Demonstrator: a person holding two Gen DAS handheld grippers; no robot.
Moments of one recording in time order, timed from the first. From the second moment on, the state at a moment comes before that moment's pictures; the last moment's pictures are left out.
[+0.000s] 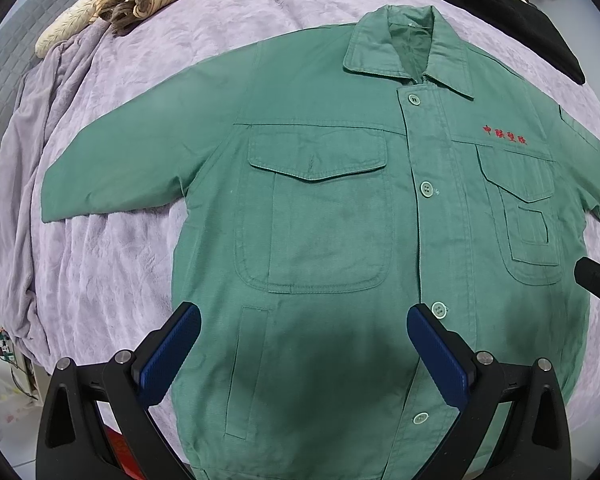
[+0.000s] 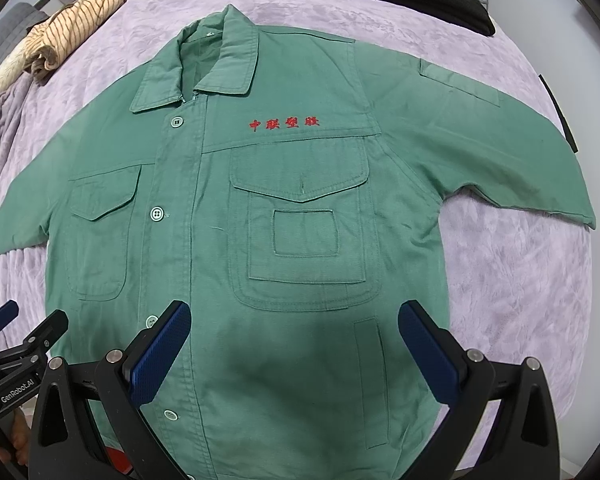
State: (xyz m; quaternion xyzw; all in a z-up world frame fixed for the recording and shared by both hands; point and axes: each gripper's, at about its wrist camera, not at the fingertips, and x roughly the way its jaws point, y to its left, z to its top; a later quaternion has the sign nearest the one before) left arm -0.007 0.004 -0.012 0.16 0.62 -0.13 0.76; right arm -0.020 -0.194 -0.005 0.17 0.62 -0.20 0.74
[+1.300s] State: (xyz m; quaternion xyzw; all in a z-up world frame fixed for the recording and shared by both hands) left arm 0.079 0.130 -0.056 -0.05 0.63 -0.15 0.76; right arm 0.024 -0.123 -0.033 0.15 0.64 -0.14 0.74
